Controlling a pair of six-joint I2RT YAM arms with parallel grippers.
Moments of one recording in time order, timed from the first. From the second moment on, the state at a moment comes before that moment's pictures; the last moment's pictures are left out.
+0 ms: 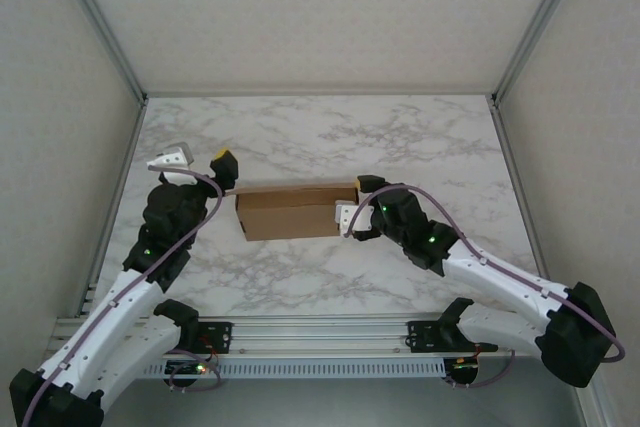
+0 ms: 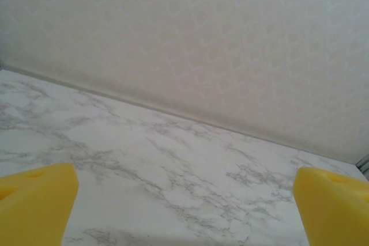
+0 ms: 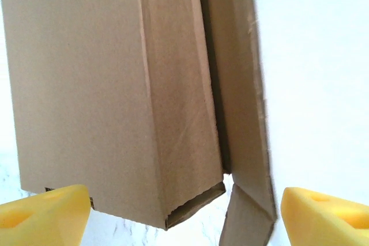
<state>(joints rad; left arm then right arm) -0.35 0.72 0.59 0.09 -0.30 -0.39 0.80 1.05 0.66 -0.13 0.12 -1.05</state>
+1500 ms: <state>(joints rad) -0.02 0.72 0.60 -0.29 0.36 0.60 0.67 0.66 0.99 -0.66 -0.25 -0.22</state>
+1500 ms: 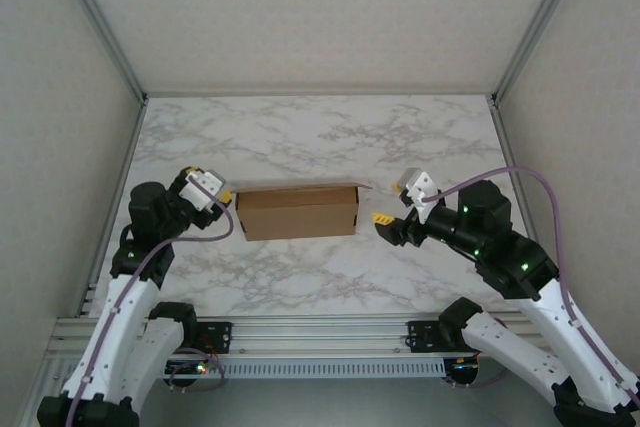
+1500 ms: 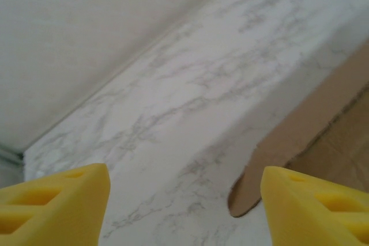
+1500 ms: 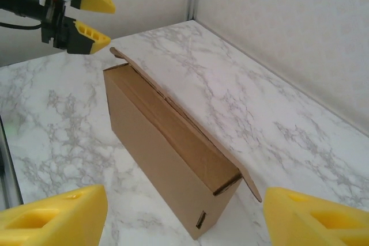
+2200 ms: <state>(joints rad) -0.01 0.87 0.74 -0.47 0.43 0.85 0.77 0.60 0.94 -0.68 -0.10 -0.29</state>
